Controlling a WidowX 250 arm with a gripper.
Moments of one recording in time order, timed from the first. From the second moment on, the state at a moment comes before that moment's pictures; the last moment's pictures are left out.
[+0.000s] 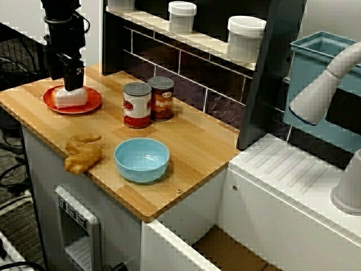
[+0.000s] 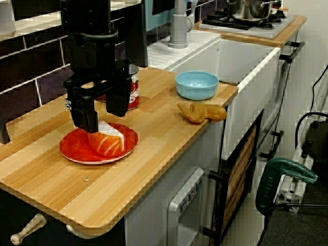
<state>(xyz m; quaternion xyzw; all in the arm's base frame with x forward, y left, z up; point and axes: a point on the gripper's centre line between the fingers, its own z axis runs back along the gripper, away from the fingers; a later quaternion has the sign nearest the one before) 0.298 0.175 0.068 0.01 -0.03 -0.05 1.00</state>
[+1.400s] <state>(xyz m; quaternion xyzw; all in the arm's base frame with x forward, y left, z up) 0.285 0.226 0.074 0.03 0.00 -0.06 1.00</state>
